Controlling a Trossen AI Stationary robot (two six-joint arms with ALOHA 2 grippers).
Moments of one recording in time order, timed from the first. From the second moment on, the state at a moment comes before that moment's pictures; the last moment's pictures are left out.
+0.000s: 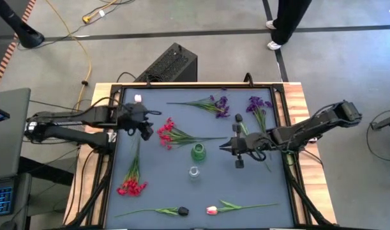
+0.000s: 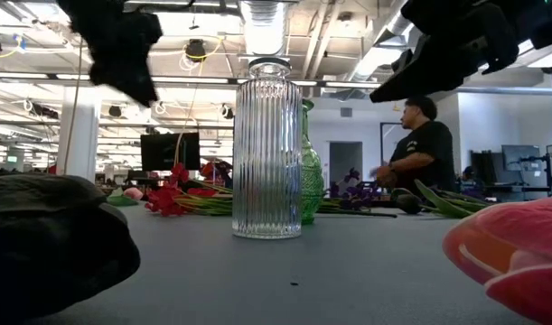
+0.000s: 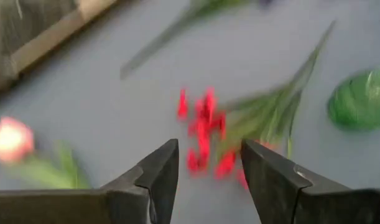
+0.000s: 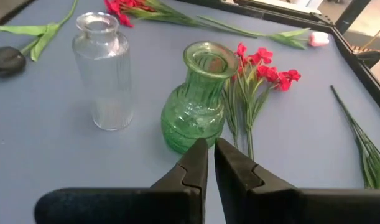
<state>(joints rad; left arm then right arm) 0.13 0.94 0.83 -0.84 -0.30 -0.53 0.24 1.17 0.55 0.13 0.27 -0.05</state>
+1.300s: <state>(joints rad) 0.12 1.34 0.81 -1.07 -0.06 -0.20 0.24 1.20 0.55 0.17 0.27 -0.31</state>
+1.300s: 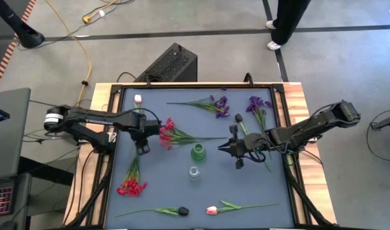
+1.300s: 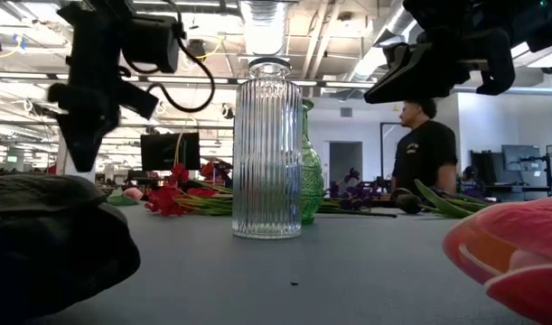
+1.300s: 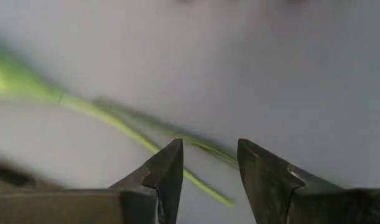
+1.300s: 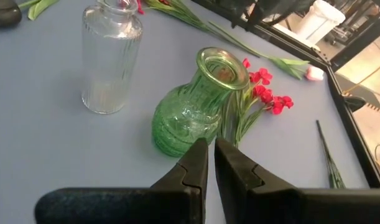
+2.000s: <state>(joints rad) -0.05 1.59 0.81 -1.11 -0.22 0.79 0.24 1.20 0.55 0.15 0.26 -0.26</state>
